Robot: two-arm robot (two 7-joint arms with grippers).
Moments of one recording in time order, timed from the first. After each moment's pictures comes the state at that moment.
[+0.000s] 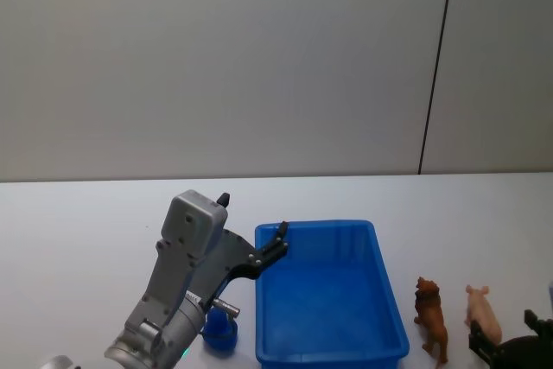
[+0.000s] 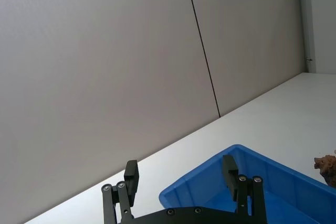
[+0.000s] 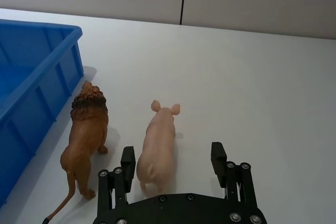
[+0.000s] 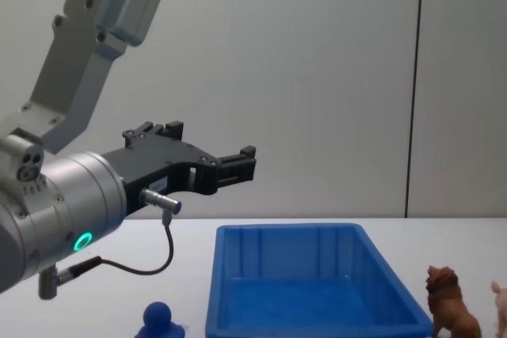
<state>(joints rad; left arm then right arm) -0.24 0.38 0.45 -1.63 -0.20 0.01 -0.01 -0.06 0.32 -0.20 -1.61 0.25 0.19 -0.09</state>
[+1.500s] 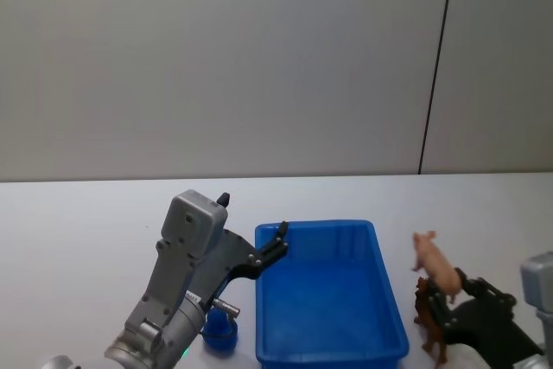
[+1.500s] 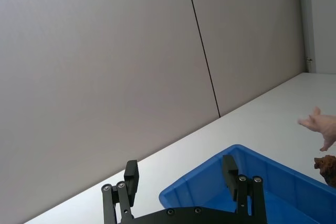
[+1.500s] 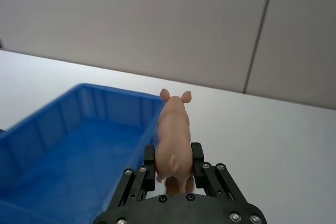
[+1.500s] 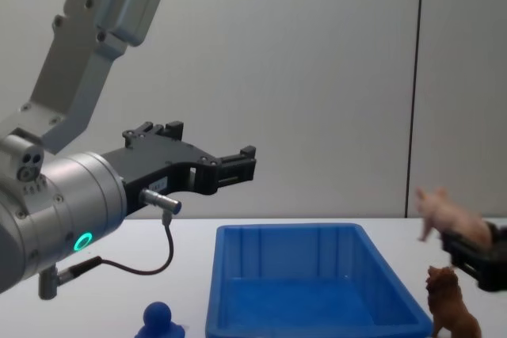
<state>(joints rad) -0.24 0.38 0.45 -1.63 -0.20 0.01 -0.01 -0.04 0.29 -0.23 -1.67 0.20 0.04 0.11</state>
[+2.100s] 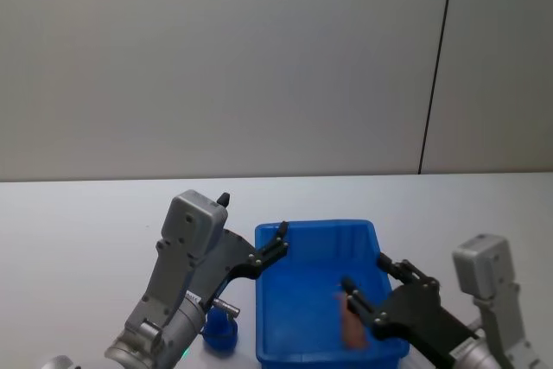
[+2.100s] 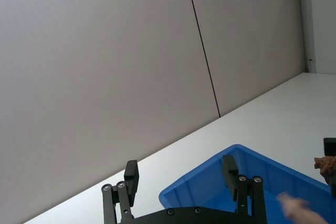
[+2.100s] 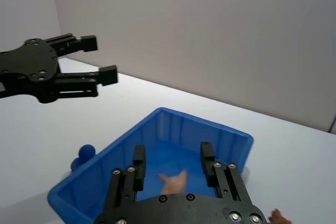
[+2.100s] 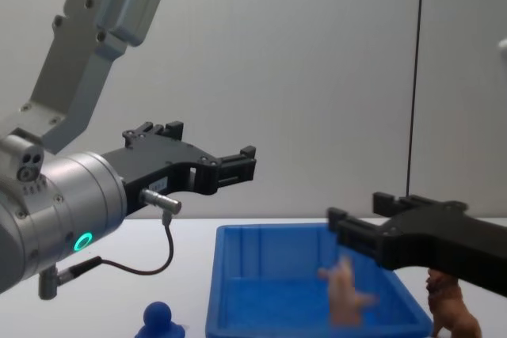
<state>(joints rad) -0.24 0.38 0.45 -1.63 -0.20 0.01 -0.01 0.04 0.21 -0.29 -1.65 0.16 0.05 0.31</state>
